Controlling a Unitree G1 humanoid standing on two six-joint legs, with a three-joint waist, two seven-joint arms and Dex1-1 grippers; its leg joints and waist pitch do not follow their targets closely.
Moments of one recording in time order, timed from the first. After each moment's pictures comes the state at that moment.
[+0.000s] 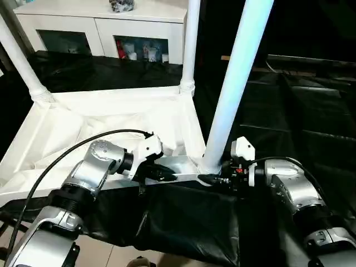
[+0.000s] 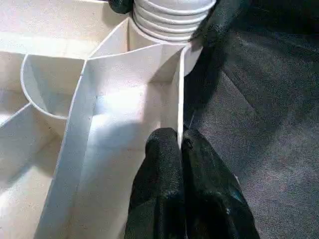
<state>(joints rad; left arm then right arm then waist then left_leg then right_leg) -0.59 0.38 -0.28 0.57 -0.01 0.17 -1.31 -0.47 -0.32 0.15 0.64 0.12 -0.07 1.21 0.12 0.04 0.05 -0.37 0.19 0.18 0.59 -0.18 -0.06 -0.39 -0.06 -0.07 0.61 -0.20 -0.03</state>
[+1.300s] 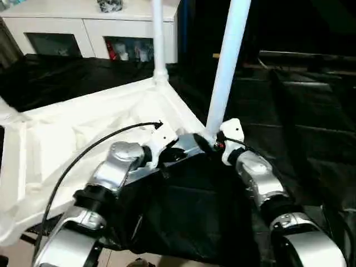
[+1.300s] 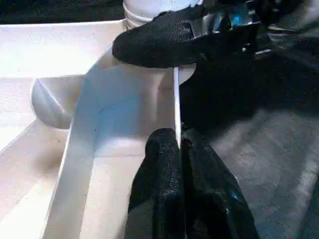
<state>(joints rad) -0.61 0.24 -0.23 0.59 0.05 0.18 -0.95 -0.62 -0.13 0.04 0.95 0.01 -0.27 0.54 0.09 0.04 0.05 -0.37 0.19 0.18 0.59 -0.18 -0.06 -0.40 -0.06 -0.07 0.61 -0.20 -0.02</state>
